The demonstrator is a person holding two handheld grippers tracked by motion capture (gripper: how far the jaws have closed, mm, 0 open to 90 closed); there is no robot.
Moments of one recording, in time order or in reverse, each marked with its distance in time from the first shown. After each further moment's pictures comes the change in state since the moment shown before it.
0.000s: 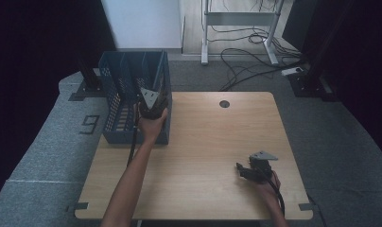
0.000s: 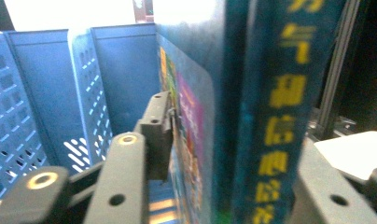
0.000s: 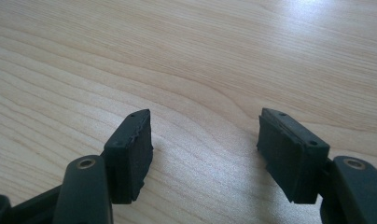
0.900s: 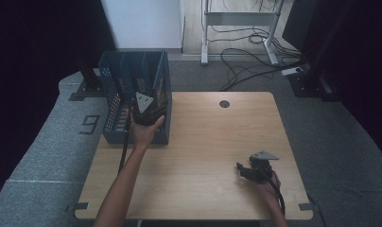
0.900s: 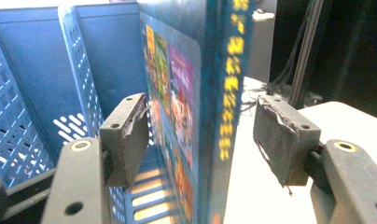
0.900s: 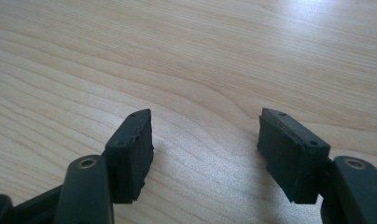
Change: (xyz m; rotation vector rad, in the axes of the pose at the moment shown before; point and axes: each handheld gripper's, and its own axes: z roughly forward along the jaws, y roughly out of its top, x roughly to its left) left arm 0.010 0.003 -0.034 0.097 -0.107 0.019; right arm -0.002 0.000 0.000 -0.002 0.014 0.009
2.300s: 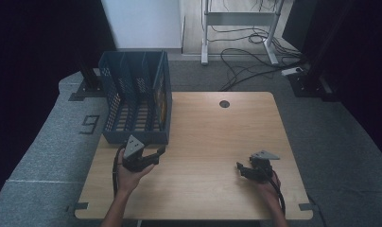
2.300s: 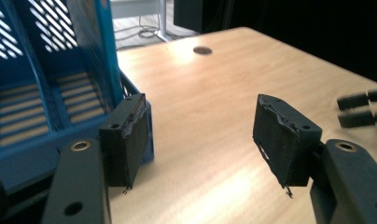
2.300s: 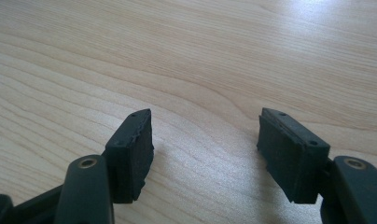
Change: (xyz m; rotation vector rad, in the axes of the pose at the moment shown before) left arm -0.016 -0.087 -0.103 0.181 -0.291 -0.030; right arm -0.001 0.000 0.000 -0.003 0.010 0.019
